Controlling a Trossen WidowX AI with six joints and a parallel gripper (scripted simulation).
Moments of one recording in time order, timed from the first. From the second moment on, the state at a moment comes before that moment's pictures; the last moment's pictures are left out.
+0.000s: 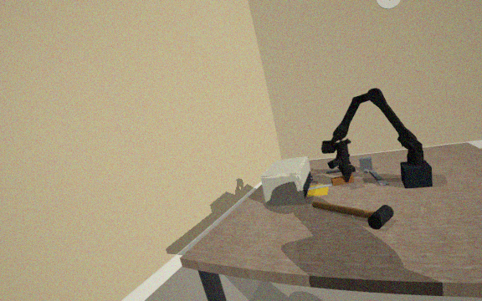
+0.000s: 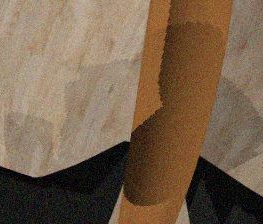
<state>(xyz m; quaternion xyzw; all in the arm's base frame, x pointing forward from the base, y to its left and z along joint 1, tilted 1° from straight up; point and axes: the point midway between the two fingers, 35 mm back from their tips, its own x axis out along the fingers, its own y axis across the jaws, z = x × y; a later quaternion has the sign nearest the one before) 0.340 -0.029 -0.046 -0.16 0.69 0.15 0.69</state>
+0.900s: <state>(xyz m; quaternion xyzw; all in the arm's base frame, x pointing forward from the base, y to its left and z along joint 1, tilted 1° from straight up) 0.311 -0.045 -0.046 -0.16 0.69 0.15 0.69</state>
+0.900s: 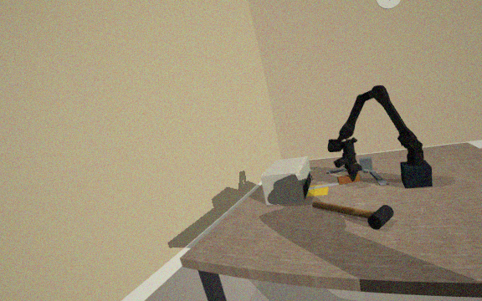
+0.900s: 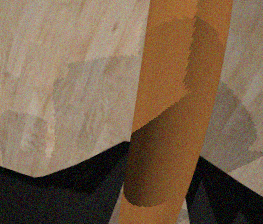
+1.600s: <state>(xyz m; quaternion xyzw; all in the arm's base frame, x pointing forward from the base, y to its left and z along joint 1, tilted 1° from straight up) 0.285 -0.059 -0.047 -0.16 0.69 0.15 0.69</state>
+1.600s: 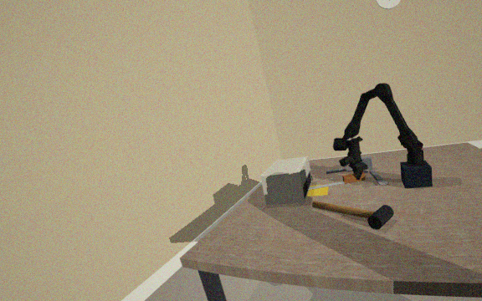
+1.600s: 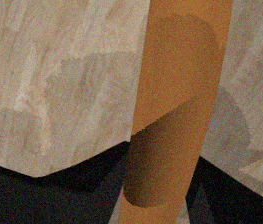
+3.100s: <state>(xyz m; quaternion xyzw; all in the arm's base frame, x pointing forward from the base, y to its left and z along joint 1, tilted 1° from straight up) 0.259 -0.093 -0.045 -0.18 0.69 0.17 0.68</state>
